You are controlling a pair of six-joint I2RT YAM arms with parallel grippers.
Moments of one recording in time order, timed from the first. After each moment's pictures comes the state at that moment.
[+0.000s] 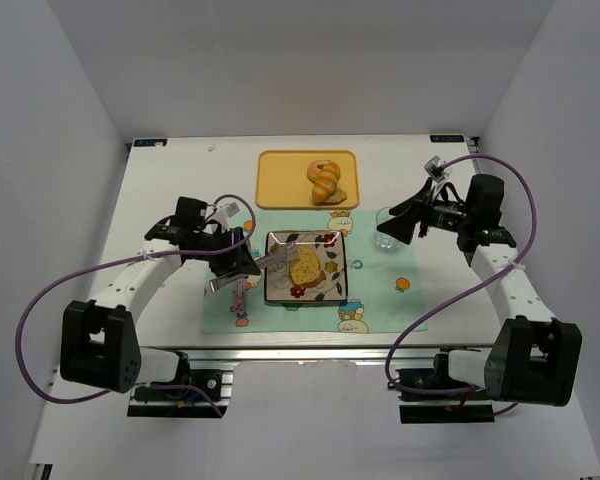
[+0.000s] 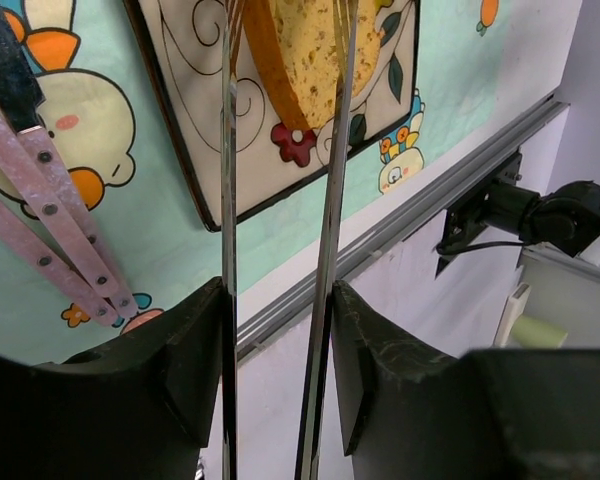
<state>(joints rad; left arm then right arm) -0.21 1.33 0.88 -0.64 0.69 -0.31 -0.03 1.23 0.85 -0.03 -1.15 0.02</state>
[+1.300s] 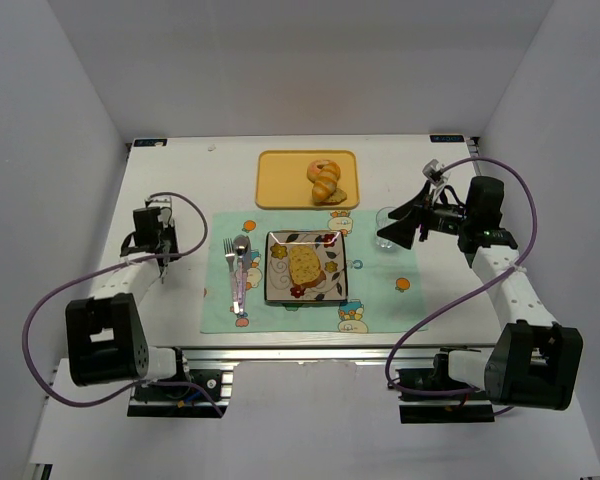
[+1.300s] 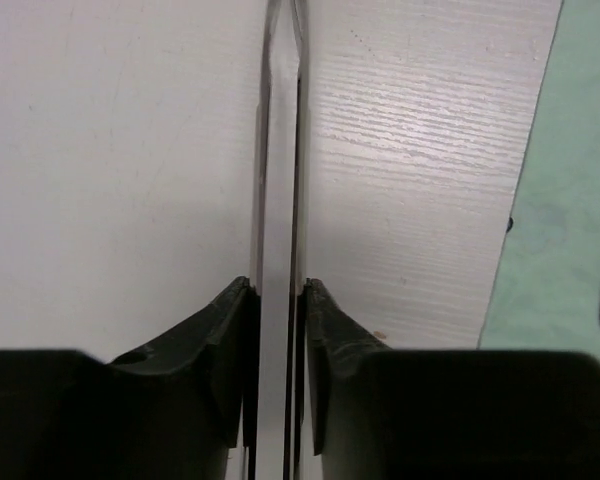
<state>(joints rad) 0.13 1.33 0.68 -0.14 -0.12 0.05 -0.03 1.21 0.85 -0.10 -1.19 -0.05</state>
